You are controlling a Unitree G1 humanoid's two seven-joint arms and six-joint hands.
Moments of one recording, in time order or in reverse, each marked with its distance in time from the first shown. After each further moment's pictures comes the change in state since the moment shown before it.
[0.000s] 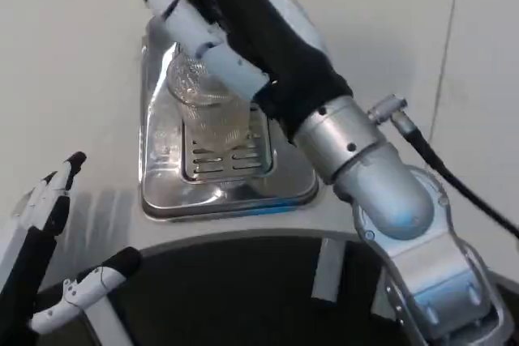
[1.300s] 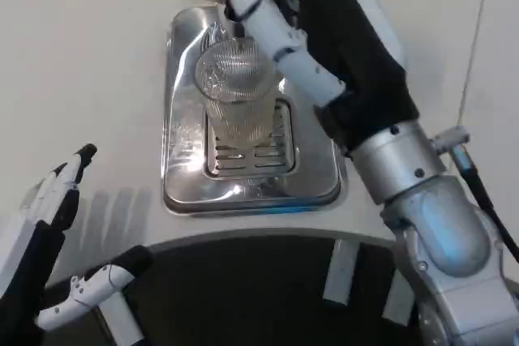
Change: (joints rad) left arm 0.017 0.011 -0.015 -0.066 -0.008 0.019 -0.004; right arm 0.175 0.072 -0.143 -0.105 0.127 -0.134 -0.032
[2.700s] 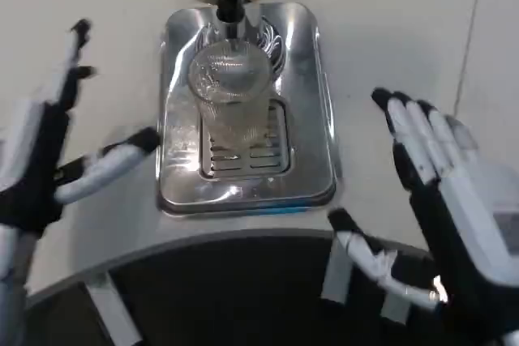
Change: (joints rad) left arm -0.436 0.042 -0.077 0.305 0.011 -0.008 0.172; right arm 0.735 -0.186 -0.019 -0.344 -0.838 -0.161 -0.133
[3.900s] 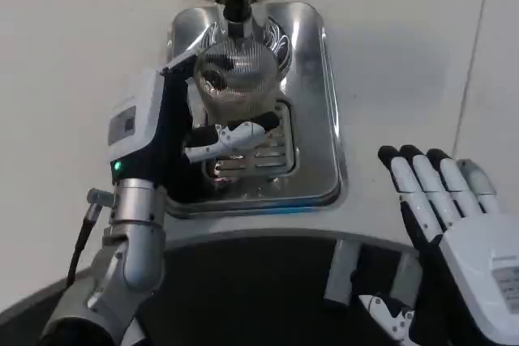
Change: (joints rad) left arm -0.481 -0.291 -0.224 0.611 0.205 -0.057 0.324; right arm 0.227 -0.089 -0.014 -0.017 -0.230 -0.052 -0.093
